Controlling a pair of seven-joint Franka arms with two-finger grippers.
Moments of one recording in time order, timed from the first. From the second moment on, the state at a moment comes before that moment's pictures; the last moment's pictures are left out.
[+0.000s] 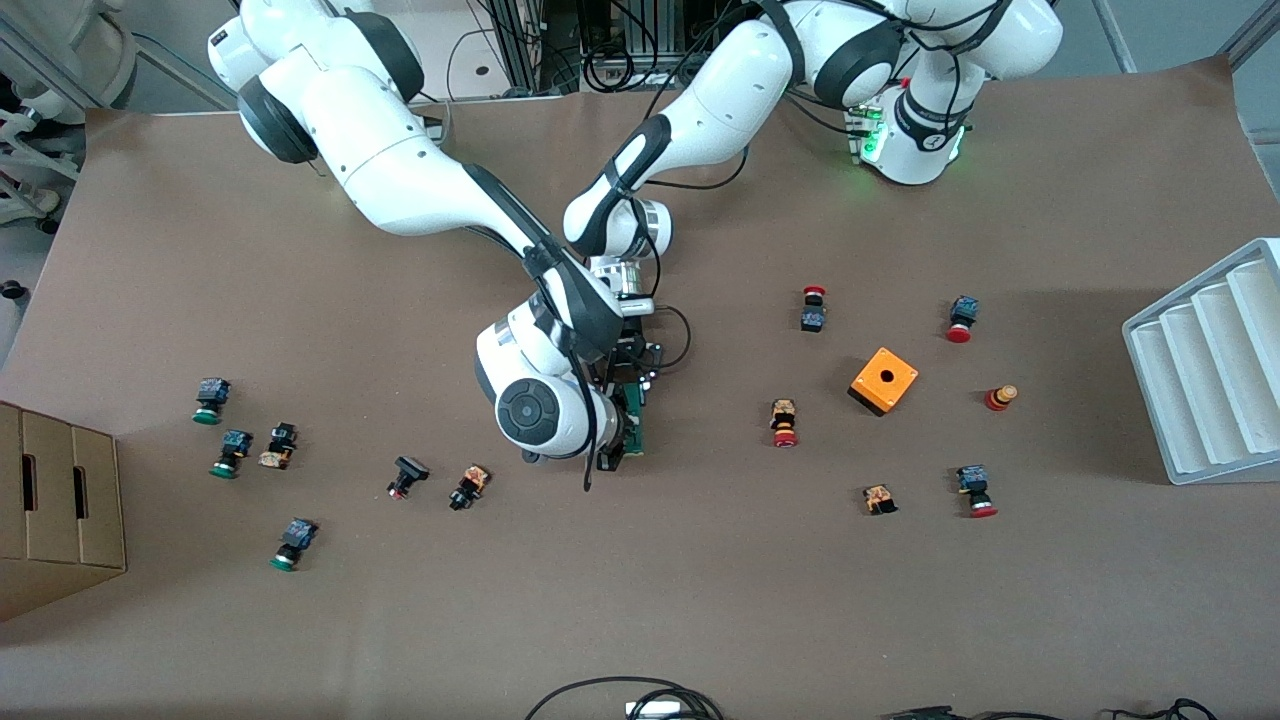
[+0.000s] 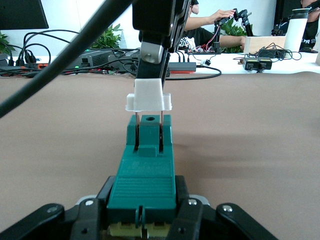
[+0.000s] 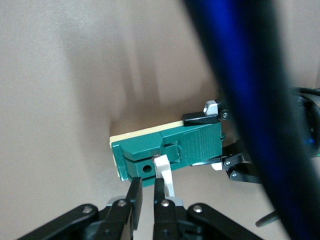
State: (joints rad) left arm -1.08 1.02 -0.06 -1.56 1.76 1.97 -2.53; right arm 0.56 0.89 0.05 -1.20 0.30 2.05 2.18
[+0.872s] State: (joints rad) left arm -1.08 1.02 -0.06 -1.56 1.76 1.97 -2.53; right arm 0.57 0.85 0.06 -1.26 0.30 2.05 2.15
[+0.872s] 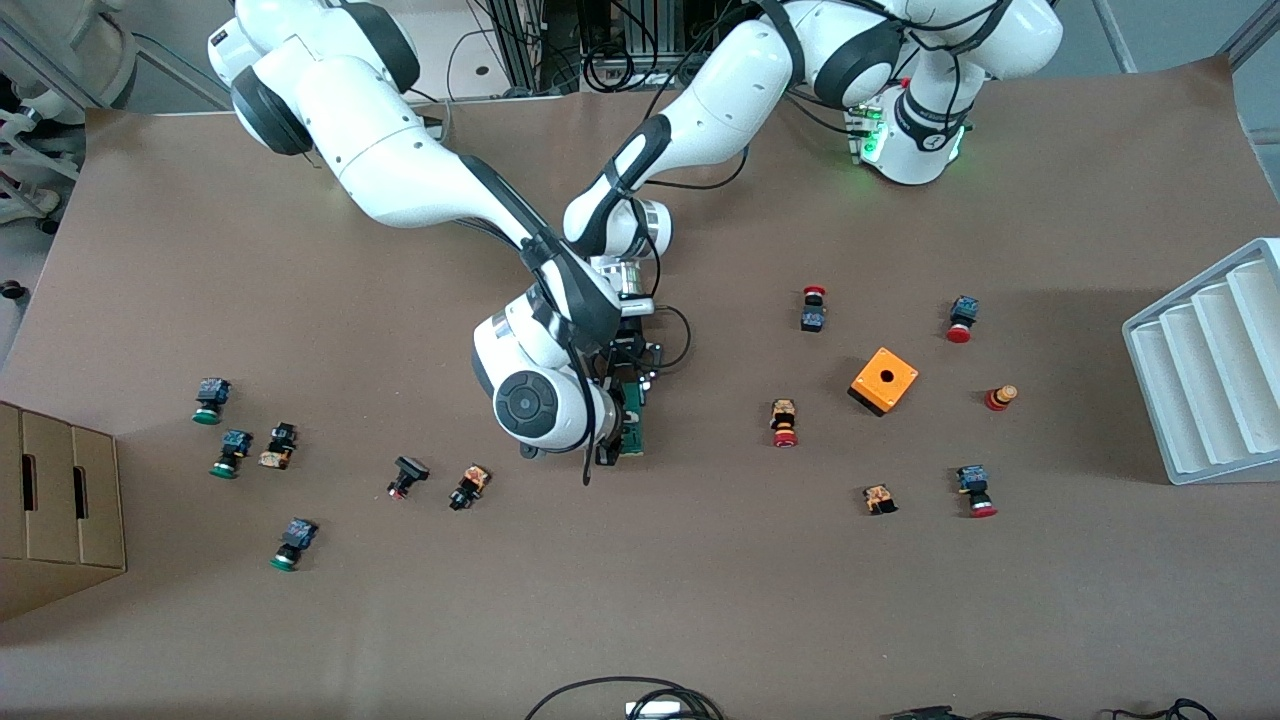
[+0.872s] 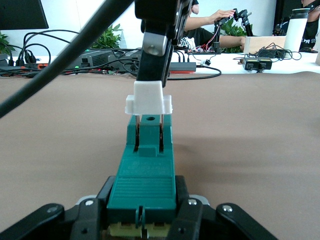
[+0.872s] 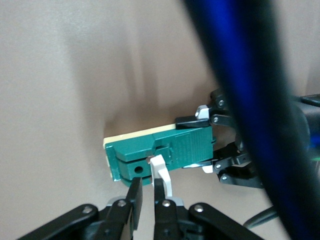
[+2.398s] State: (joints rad) left arm -1.08 1.02 -0.06 -1.56 1.76 1.97 -2.53; right arm 0.61 0.84 0.06 -1.34 0.26 2.09 2.15
